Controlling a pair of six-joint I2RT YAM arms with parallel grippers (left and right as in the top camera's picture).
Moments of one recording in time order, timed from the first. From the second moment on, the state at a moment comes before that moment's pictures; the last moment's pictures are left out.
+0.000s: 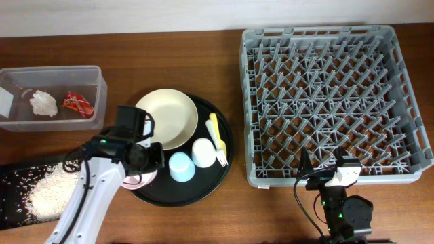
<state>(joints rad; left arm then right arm) -0.17 1.32 0.96 -0.99 0.09 -0.28 0.05 0.02 0.01 -0.07 0.02 0.11</state>
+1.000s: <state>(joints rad) -0.21 1.35 1.19 -0.80 -0.01 -0.29 0.05 0.02 0.01 -0.07 0.02 0.11</state>
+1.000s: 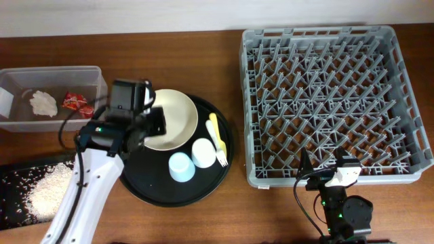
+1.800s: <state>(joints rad) -0.27 1.46 1.51 -1.07 -0.40 -0.31 0.05 0.02 0.01 -0.07 0.02 0.11</state>
